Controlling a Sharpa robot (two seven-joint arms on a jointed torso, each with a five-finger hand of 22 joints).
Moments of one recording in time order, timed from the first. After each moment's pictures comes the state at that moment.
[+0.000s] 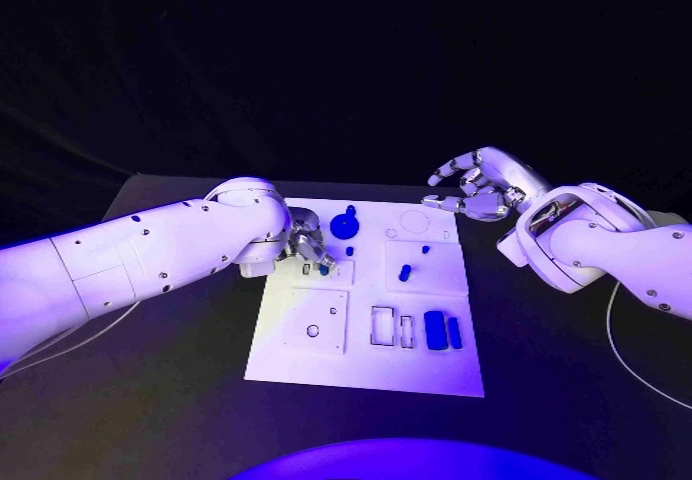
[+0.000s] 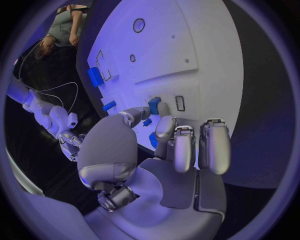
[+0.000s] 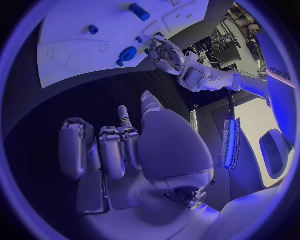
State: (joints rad) left arm 1.31 -0.53 -0.08 1.29 -1.12 0.27 -0.53; left_hand 0.99 -0.21 0.59 0.21 0.43 0.92 0.02 0.72 0.83 1.34 -0.04 1.24 1.11 1.47 -0.09 1.56 1.31 0.06 1.46 0.00 1.44 1.30; right arm 1.30 -1.02 -0.11 1.67 -1.14 -0.56 0.00; right_hand 1.38 -0.07 0.01 0.29 0.20 0.88 0.17 0.22 0.37 1.47 0.09 1.54 1.31 1.47 0.01 1.56 1.31 0.05 1.45 0.11 1.36 1.31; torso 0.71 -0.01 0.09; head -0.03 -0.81
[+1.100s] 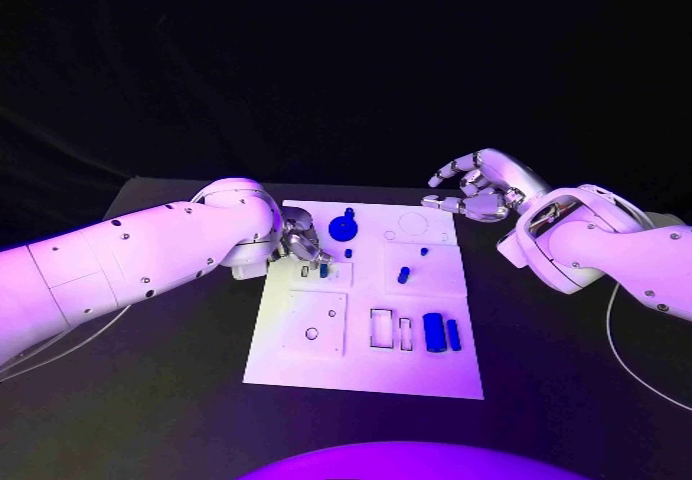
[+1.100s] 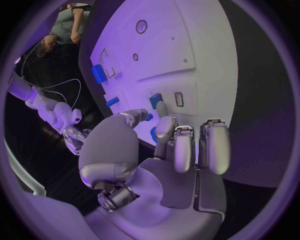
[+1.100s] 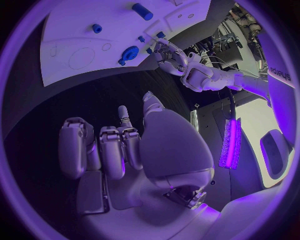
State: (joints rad) left arm 1.30 -0.58 -0.04 1.34 -1.12 0.26 -0.53; left_hand 0.96 -0.20 0.46 0.29 0.41 0.92 0.03 0.71 0.83 1.34 -0.04 1.24 1.12 1.47 -0.09 1.56 1.31 0.06 1.46 0.00 1.44 1.31; right arm 1.30 -1.02 -0.11 1.66 -1.14 -0.57 0.00; right_hand 1.34 -0.07 0.00 0.29 0.20 0.88 0.17 0.22 0.37 1.47 0.09 1.54 1.31 1.47 0.01 1.56 1.31 0.05 1.45 0.11 1.35 1.31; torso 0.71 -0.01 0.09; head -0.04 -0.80
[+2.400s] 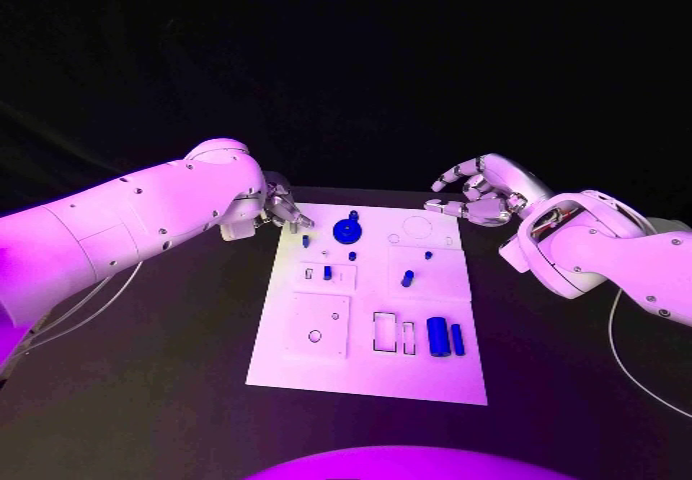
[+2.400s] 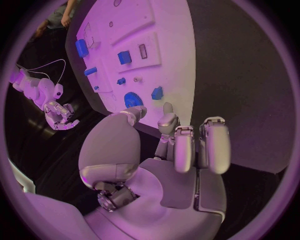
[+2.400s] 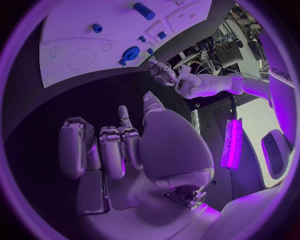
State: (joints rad) left arm 1.37 -0.48 -0.04 1.03 -1.10 0.30 -0.52; left_hand 1.02 -0.20 0.38 0.29 0.39 0.85 0.08 0.54 0.74 1.26 0.01 1.18 1.03 1.46 -0.06 1.56 1.31 0.06 1.46 0.03 1.44 1.30; right arm 1.30 -1.01 -0.11 1.65 -1.13 -0.56 -0.01; right_hand 1.34 -0.07 -0.01 0.29 0.20 0.88 0.17 0.23 0.37 1.47 0.09 1.54 1.31 1.47 0.01 1.56 1.31 0.05 1.45 0.11 1.35 1.31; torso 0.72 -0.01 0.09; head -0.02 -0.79
